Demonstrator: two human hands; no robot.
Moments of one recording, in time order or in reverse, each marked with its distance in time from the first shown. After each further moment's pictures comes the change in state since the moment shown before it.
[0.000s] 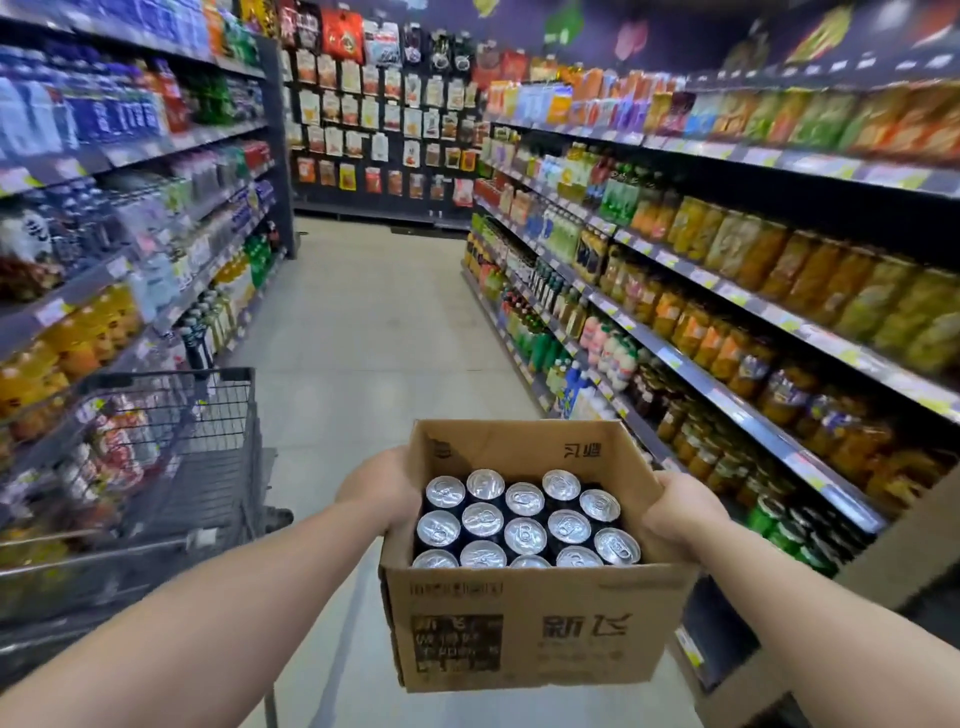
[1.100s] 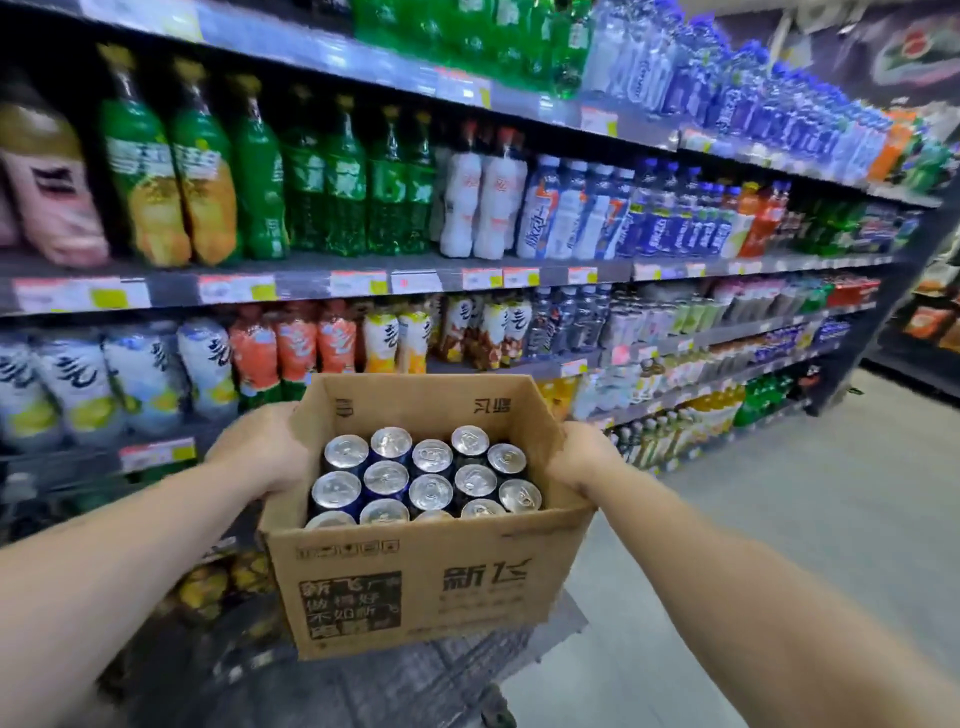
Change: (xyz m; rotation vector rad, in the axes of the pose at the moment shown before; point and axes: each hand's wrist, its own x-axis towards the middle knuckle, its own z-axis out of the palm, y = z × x) left_hand 0.223 -0.265 -0.300 0.119 0.860 -1.146; right_hand 0.224 -0.808 0.159 -0.119 -0.547 -1.484
